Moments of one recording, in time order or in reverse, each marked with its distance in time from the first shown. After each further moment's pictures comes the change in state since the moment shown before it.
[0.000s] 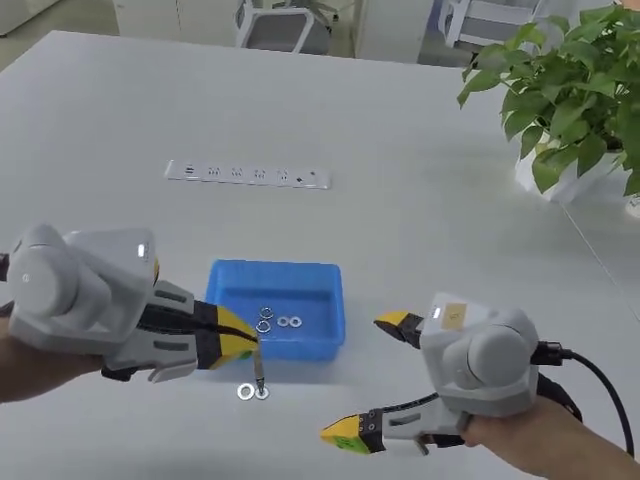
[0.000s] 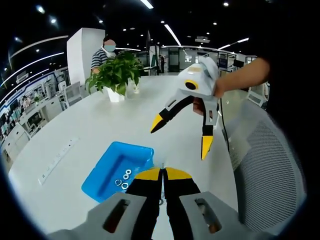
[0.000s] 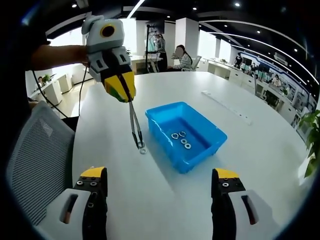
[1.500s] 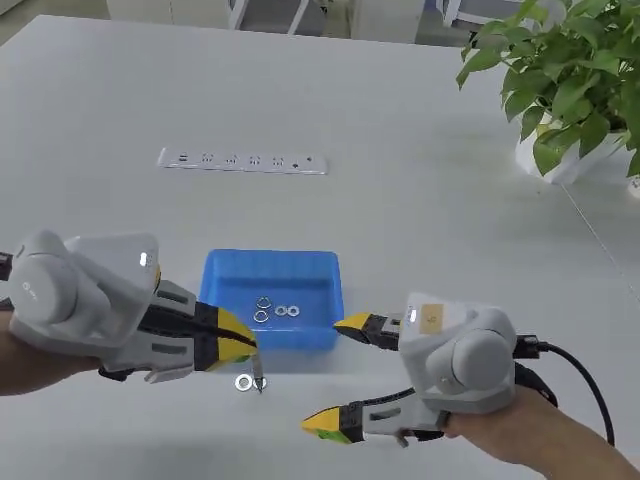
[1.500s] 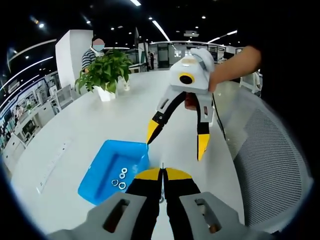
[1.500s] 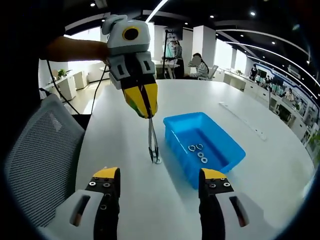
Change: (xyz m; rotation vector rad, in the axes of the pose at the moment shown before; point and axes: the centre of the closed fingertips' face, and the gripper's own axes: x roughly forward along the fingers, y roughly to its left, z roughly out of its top) left arm 0.008 -0.007 -0.011 0.075 0.039 -0.067; right arm 0.021 0.027 0.015 -0.108 -0.062 0.123
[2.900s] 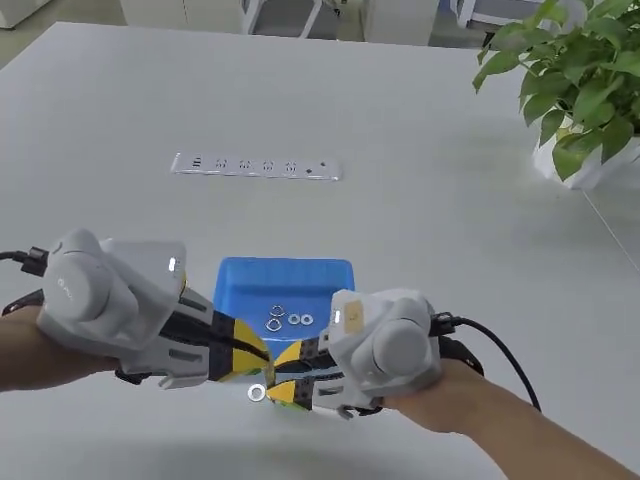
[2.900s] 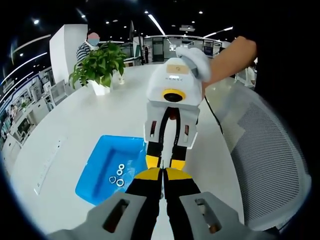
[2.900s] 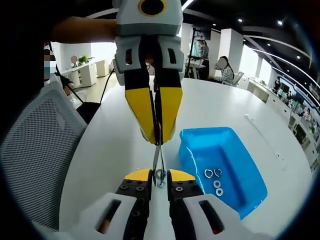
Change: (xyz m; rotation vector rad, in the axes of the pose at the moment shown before) left arm 0.004 0.003 -0.008 0.001 0.059 -0.053; right arm 0.060 0.009 0.018 -0.156 0.032 0.161
